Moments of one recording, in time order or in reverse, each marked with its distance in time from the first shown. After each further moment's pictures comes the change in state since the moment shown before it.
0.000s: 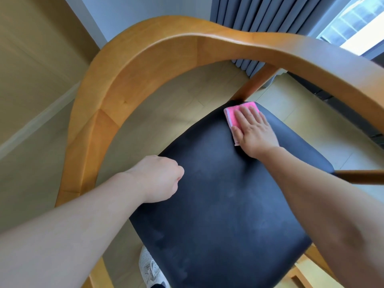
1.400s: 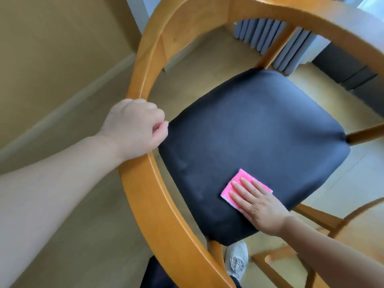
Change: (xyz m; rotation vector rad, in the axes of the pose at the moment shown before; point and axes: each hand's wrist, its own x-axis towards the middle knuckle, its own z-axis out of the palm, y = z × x) left_hand -0.173 0.036 0.010 0.085 0.715 -0.209; right_hand -0.304 -0.064 0.060 -0.198 -0.184 -0.637
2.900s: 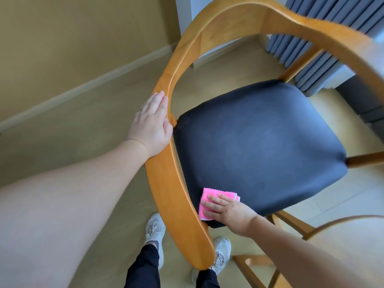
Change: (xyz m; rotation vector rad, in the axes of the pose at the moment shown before) left_hand -0.067 0.036 0.028 -0.140 -0.038 -0.560; right_hand 0.010 -0.048 -0.015 -0.047 -0.406 -0.475
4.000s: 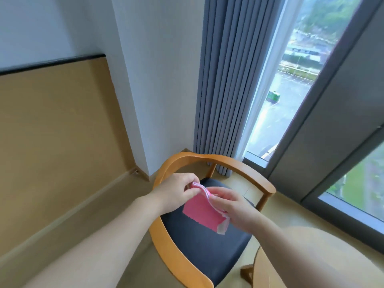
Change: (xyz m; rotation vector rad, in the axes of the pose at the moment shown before) left_hand -0.072 0.106 -0.327 -0.581 -0.237 0.702; right_hand -0.242 -0.164 -0.378 1.467 1.106 0.378
